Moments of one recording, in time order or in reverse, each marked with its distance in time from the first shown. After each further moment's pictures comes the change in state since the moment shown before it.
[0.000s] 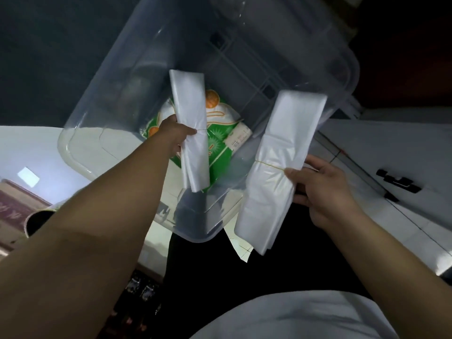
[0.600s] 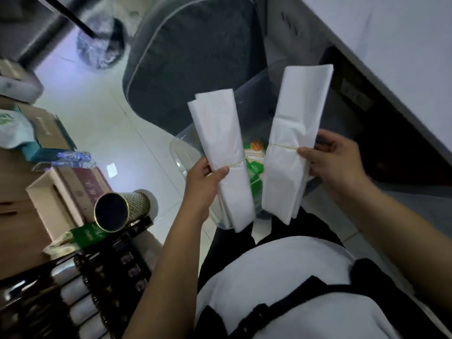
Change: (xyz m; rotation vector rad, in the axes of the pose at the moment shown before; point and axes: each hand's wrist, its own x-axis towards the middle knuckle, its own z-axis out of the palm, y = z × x) left_hand -0.305 -0.020 -0.016 -0.487 0.245 0.447; right_hand -0.099 -0.122 0.018 -0.273 -0.411 -0.558
